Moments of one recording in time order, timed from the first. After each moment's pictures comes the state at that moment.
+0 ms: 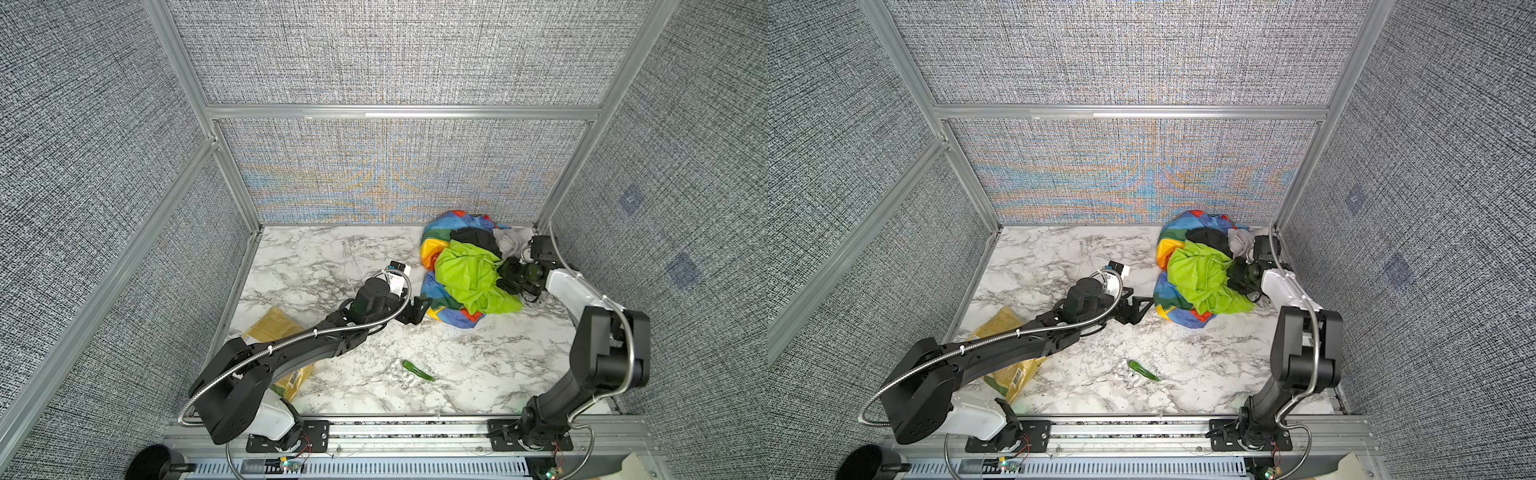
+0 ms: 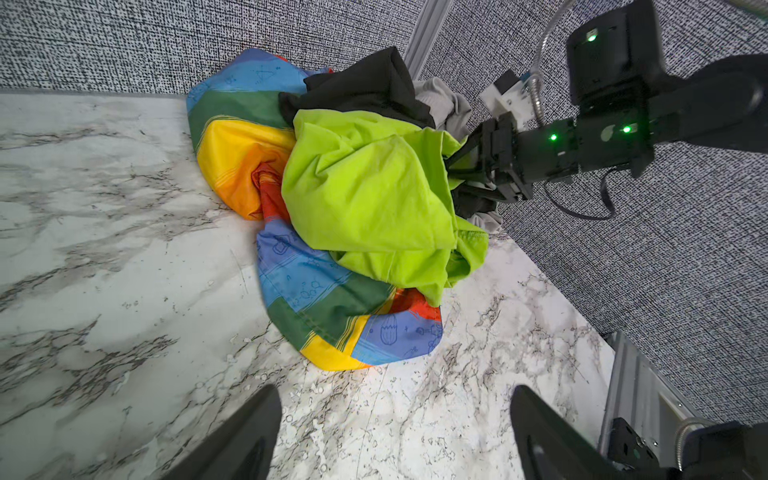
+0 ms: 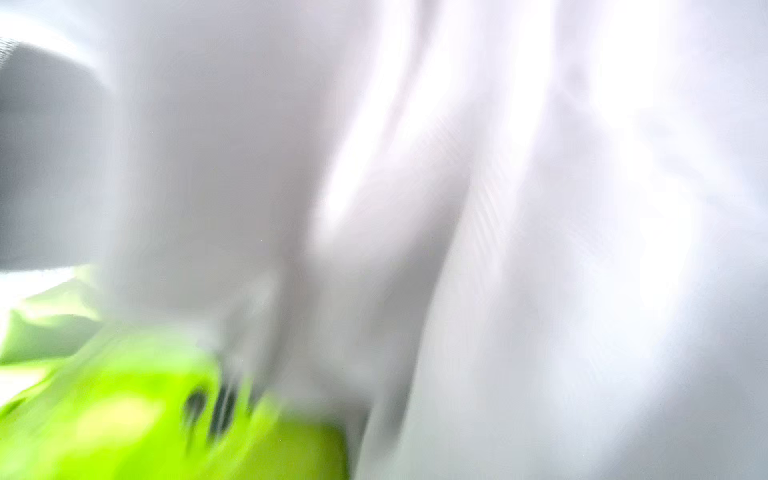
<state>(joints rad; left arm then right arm) -0.82 1.42 0.82 0.26 0.12 -0.43 -0.10 1.61 1.14 -0.43 -0.17 0.40</state>
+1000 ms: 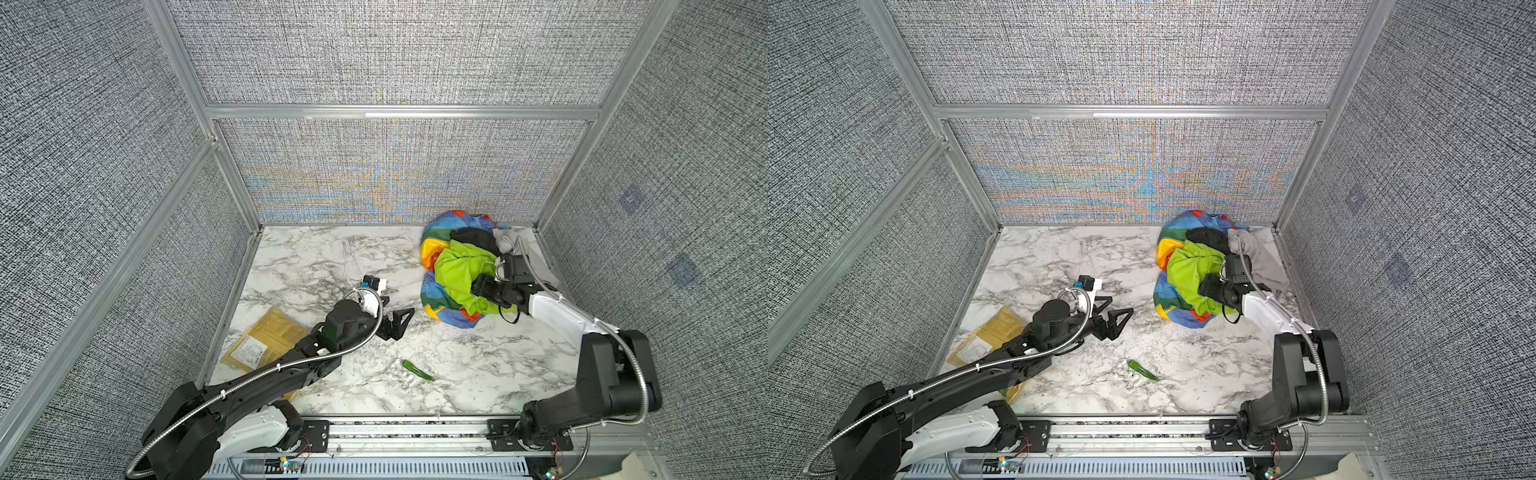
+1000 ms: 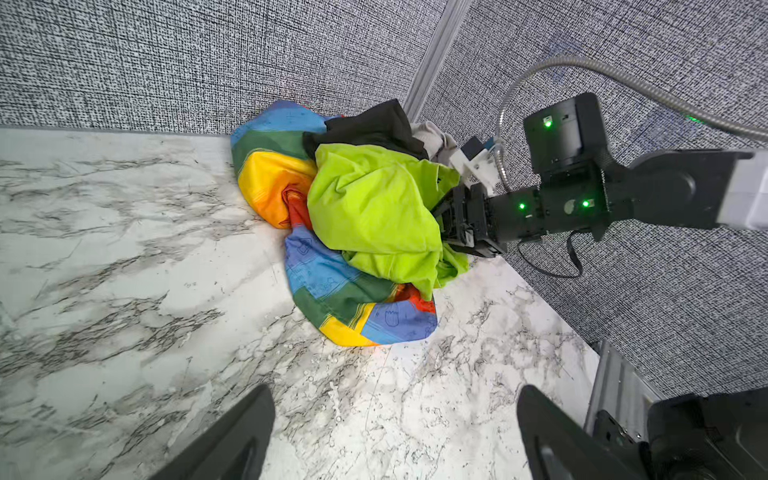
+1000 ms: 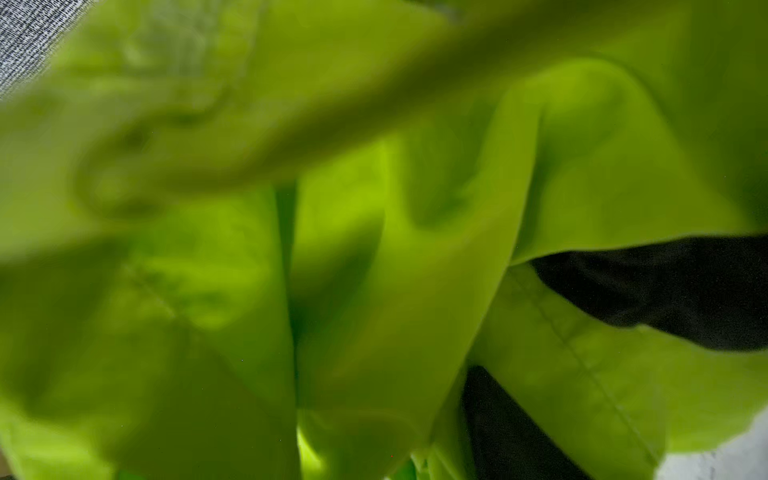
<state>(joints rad) -0.82 1.11 0.57 0.31 0.07 -0.44 0.11 1.51 0.89 -0.28 -0.14 0.47</state>
